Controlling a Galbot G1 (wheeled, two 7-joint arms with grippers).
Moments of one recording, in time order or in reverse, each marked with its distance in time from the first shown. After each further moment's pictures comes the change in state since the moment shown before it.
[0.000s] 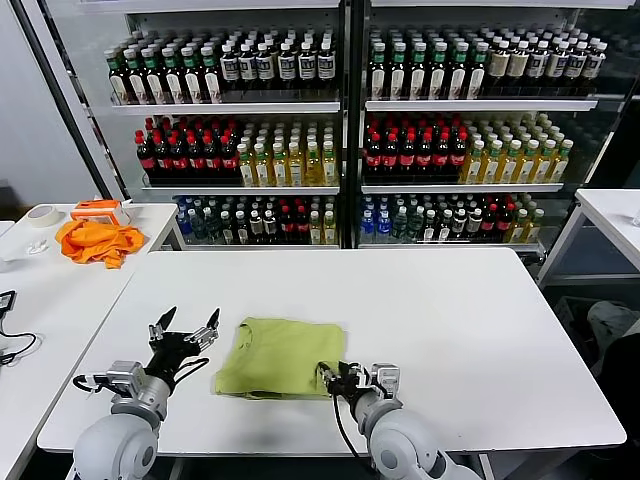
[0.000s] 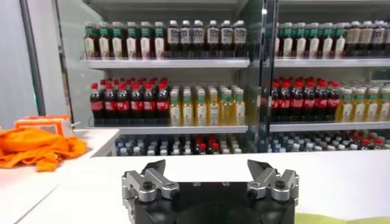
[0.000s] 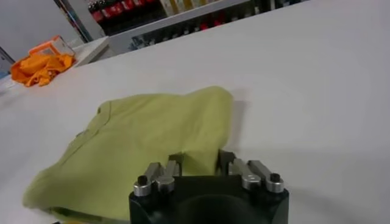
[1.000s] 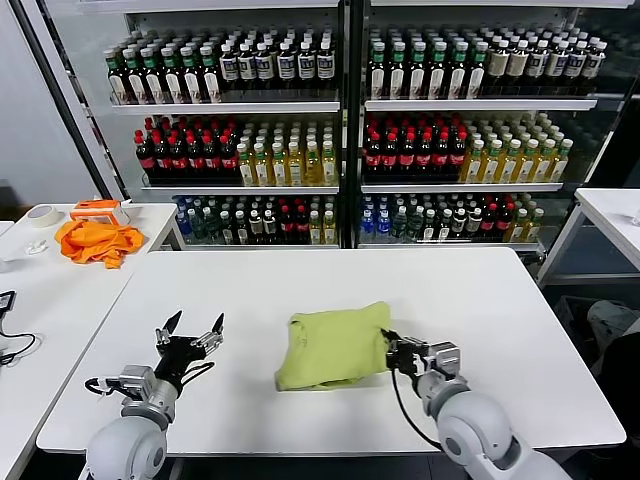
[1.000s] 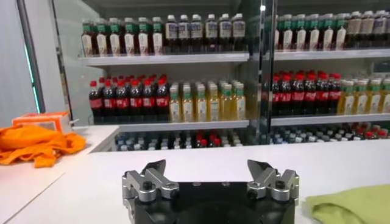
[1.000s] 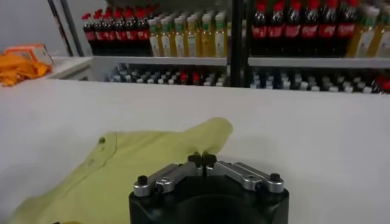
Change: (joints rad) left arm -0.014 -0.018 0.034 0.066 0.056 -0.062 0.016; right arm -0.062 -0.226 0.218 0.106 -0.242 -0.004 -0.247
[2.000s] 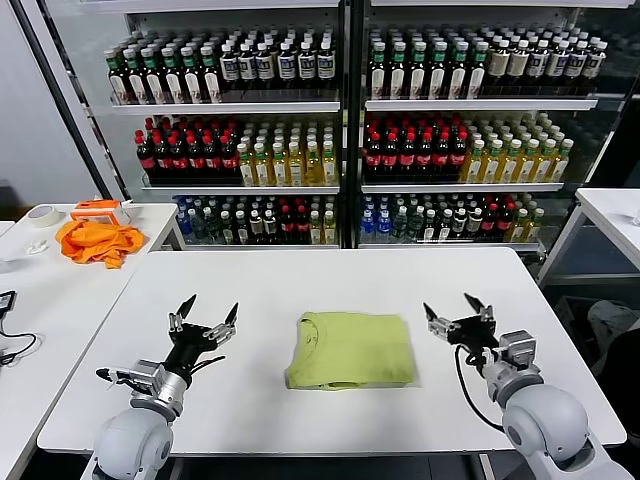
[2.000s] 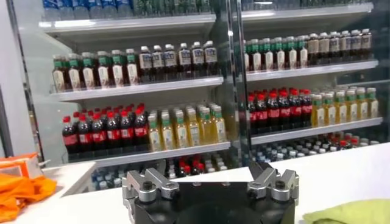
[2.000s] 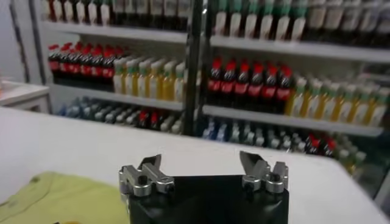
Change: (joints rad) left arm -0.040 0.012 0.034 0.018 0.075 -0.090 0.088; right arm -0.126 -0.007 0.335 0.042 -0.197 0.097 -0.183
